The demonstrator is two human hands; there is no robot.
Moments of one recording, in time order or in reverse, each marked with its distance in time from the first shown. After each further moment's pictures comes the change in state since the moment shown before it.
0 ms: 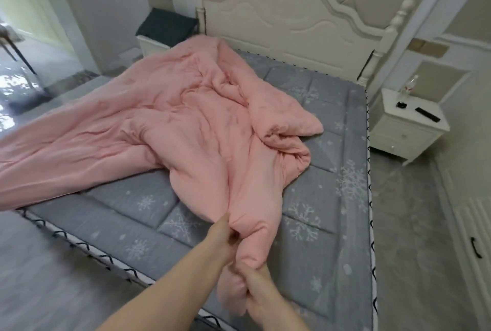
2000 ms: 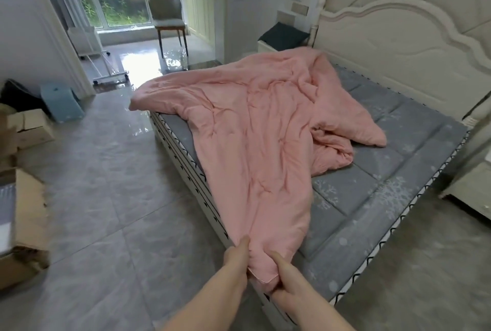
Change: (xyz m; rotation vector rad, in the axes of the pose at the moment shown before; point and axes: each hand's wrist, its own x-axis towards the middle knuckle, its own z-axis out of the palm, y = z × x) left_hand -0.169 -0.393 -0.059 -0.054 0.449 0.274; right_hand -0.193 0.106 -0.281 -0.090 -0.287 0.311
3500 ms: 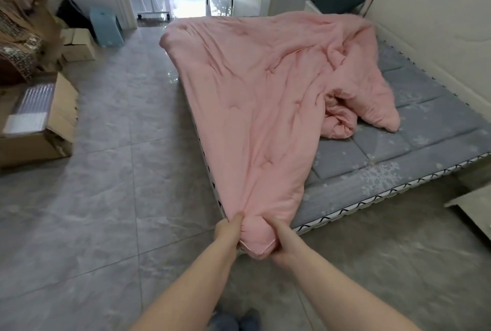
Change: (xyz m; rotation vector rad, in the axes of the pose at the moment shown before) left_hand -0.095 -0.191 0.137 -0.148 0.166 0.015; right_hand -0.013 -0.057 -0.244 -0.354 0.047 0.069
